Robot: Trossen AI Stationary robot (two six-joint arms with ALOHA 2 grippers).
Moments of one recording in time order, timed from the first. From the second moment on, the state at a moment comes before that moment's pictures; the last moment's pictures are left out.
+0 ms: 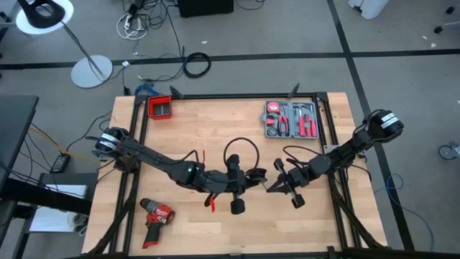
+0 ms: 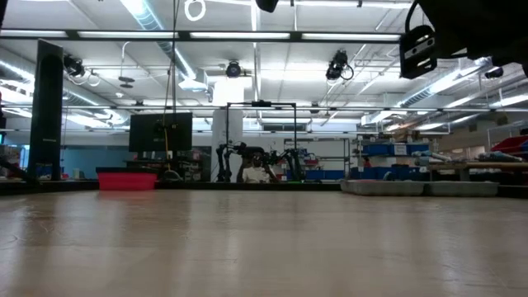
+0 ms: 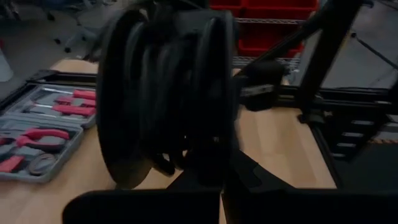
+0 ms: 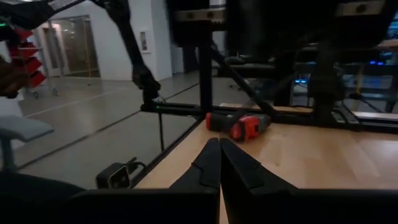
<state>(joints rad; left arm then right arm) -0.36 1.77 1.38 0.07 -0.42 -0.19 0.48 1.37 0.23 1.23 0.09 0.03</state>
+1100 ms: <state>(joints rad) -0.40 1.77 1.38 0.07 -0.41 -0.26 0.45 1.28 0.22 1.20 0.25 -0.01</state>
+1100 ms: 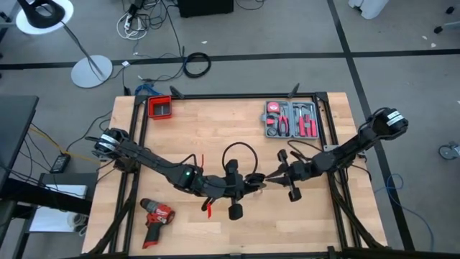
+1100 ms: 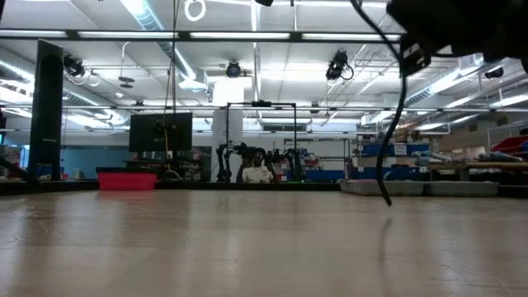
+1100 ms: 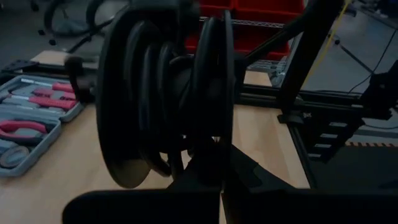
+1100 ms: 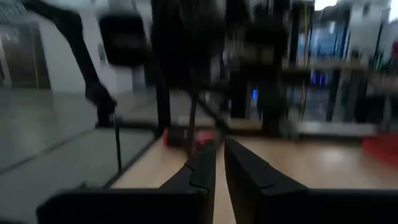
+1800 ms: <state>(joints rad) -0.40 1.77 1.38 0.12 -0.41 -0.19 0.43 1.36 0.22 1.02 0.23 0.20</state>
